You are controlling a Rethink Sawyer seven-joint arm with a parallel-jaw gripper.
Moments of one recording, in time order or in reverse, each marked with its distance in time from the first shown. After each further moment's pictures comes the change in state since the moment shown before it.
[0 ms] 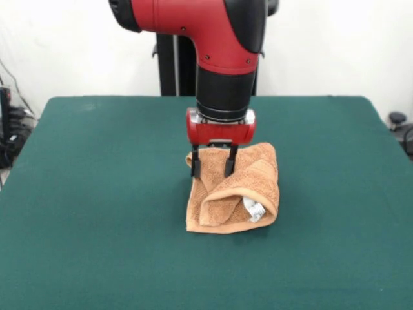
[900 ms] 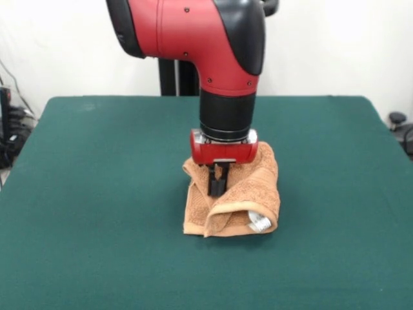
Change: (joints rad) arm -0.010 0.070 0.020 -0.026 0.000 -0.091 0.000
